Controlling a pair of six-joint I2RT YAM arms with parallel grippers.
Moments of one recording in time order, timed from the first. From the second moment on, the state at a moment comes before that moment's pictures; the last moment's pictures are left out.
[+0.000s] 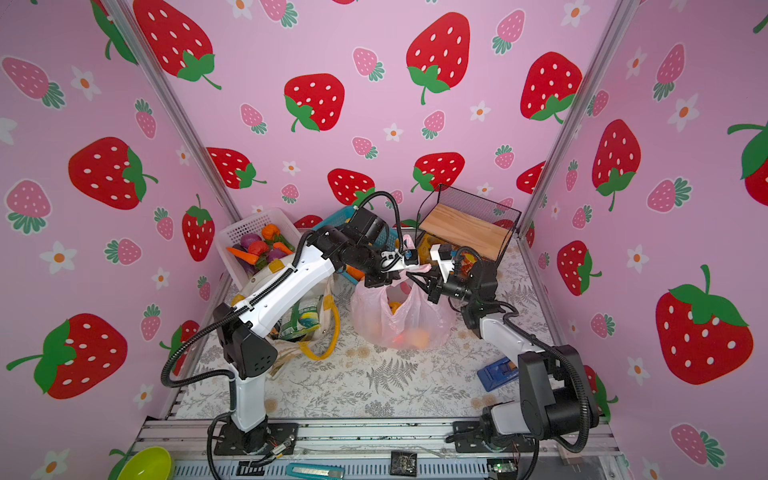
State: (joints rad) left arm -0.71 1.99 2.14 -1.10 0.34 0.88; right arm 0.31 1.40 0.72 0.77 -1.01 0.24
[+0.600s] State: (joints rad) left arm -0.56 1.97 2.22 -0.92 0.76 0.50; right arm 0.32 1.38 0.66 0.77 -1.04 0.16
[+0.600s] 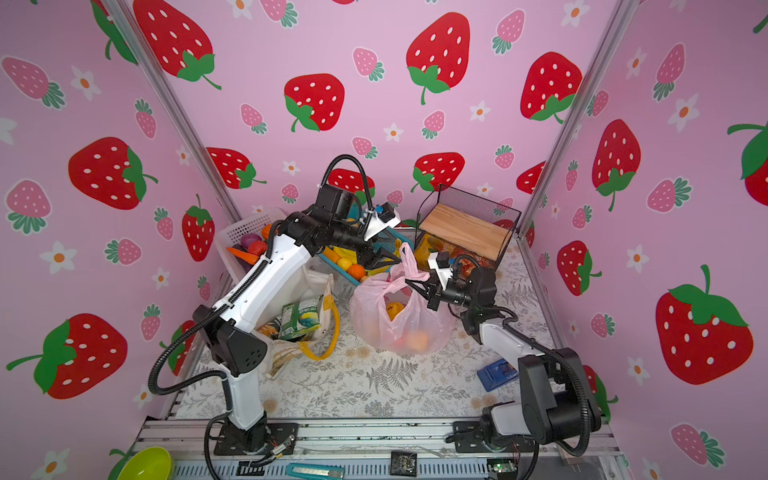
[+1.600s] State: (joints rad) left arm -0.64 1.66 1.38 -0.24 0.57 0.24; right arm 0.37 1.33 0.66 0.66 -0.75 0.35
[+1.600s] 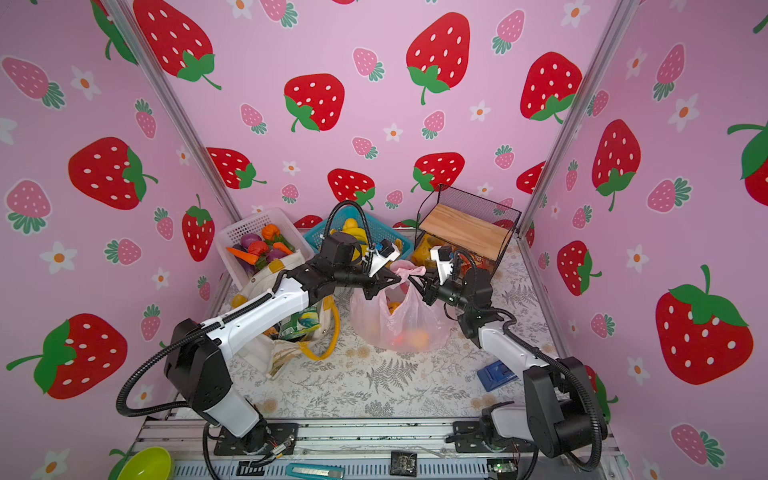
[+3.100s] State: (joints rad) left arm -0.72 1.66 1.28 -0.12 0.46 0.14; right arm 0.37 1.34 0.62 0.70 -0.76 0.40
